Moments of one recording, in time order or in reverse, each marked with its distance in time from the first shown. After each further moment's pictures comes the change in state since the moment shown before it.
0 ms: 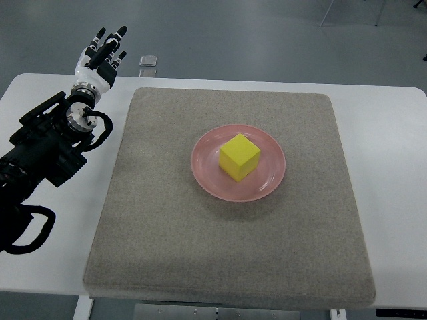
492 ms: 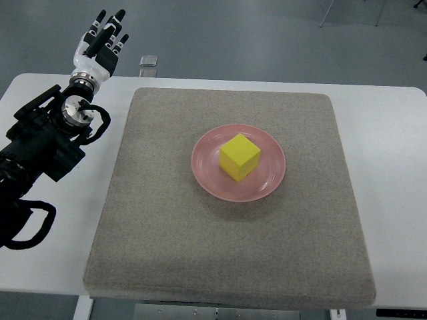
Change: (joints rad) left arm -0.001 0.006 -0.026 0.008 0.016 -0.081 -0.009; right arm 0.000 0.000 0.000 0.000 0.000 0.000 0.000
